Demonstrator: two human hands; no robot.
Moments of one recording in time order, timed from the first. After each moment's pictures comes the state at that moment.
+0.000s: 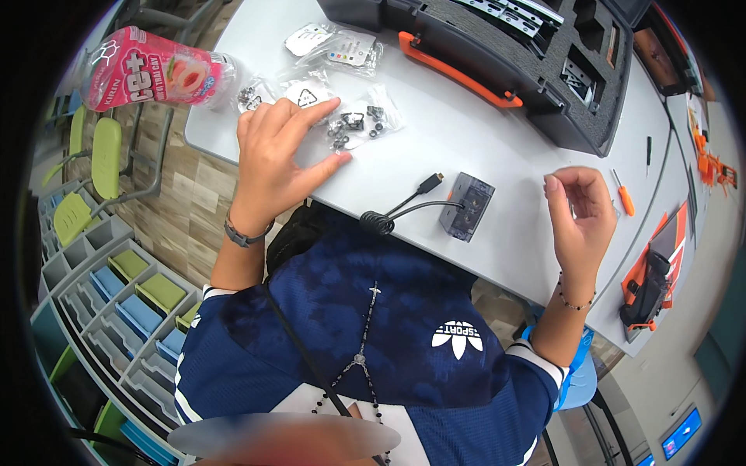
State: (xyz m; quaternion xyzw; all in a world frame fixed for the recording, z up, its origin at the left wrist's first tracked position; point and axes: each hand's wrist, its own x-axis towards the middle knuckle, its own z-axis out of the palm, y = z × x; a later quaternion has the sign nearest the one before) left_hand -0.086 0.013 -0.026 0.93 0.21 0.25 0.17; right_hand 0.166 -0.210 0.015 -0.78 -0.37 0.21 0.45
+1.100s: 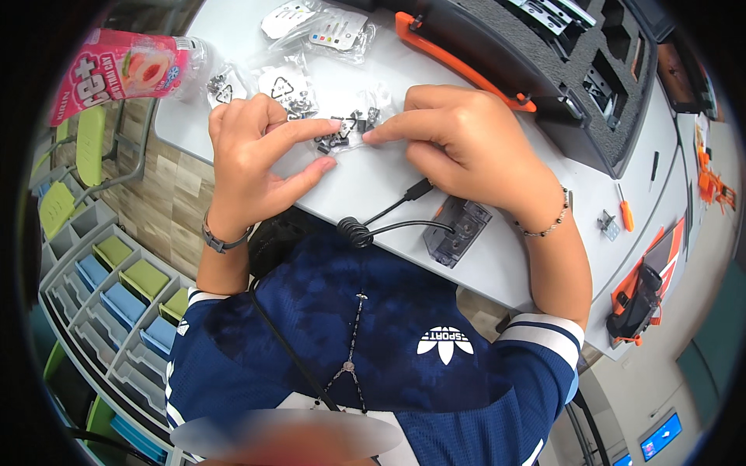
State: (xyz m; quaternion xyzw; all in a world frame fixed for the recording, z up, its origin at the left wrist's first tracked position) left_hand -0.084 0.007 -0.021 0.93 0.20 0.24 0.18; right_hand 0.142 -0.090 0.002 -0.55 -0.73 0.31 0.25
